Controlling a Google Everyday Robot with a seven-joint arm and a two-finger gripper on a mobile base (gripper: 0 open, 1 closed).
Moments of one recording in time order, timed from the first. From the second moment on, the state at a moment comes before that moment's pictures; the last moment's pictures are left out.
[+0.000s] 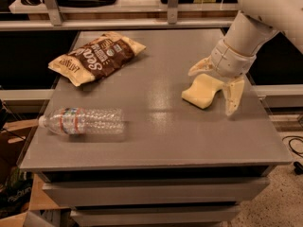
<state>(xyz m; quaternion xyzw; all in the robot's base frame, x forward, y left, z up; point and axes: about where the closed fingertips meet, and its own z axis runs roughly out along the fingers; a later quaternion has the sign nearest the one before) 0.557 -0.173 0.836 -0.87 0.48 0.06 0.12</state>
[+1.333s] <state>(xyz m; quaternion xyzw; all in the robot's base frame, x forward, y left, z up) 0.560 -0.175 0.836 -0.87 0.48 0.06 0.12</state>
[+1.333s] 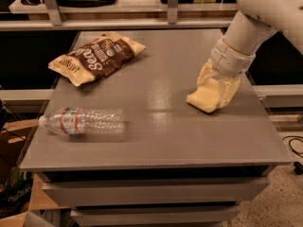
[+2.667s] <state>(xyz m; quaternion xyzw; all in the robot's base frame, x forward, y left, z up) 0.602 -0.152 0.911 -0.87 0.46 -0.02 0.16</state>
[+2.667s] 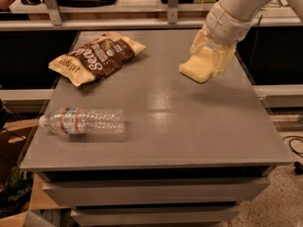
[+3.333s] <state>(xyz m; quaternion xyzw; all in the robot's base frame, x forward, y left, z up) 0.643 -0.092 0.910 -0.91 0.36 -0.02 0.19</state>
